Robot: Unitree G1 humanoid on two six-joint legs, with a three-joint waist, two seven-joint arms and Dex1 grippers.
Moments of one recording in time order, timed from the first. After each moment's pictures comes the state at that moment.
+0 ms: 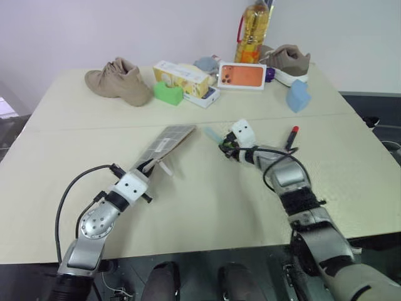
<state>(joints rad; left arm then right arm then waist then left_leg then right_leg) -0.01 0.44 0.01 -0.13 0.09 -0.23 -0.36 -0.70 -0.37 0.14 0.29 0.04 0.52 0.57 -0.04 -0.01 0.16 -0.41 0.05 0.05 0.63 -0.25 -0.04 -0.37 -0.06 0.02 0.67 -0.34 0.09</state>
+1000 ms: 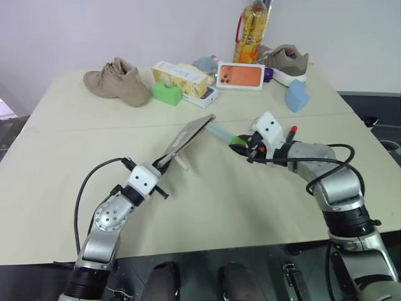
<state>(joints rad) -0.06 0.35 -0.05 -0.16 0.01 -0.18 -0.43 -0.57 -0.57 0.09 -0.19 0.22 0.74 0.72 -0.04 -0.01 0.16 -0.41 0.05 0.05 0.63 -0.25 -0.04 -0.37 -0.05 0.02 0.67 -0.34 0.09</state>
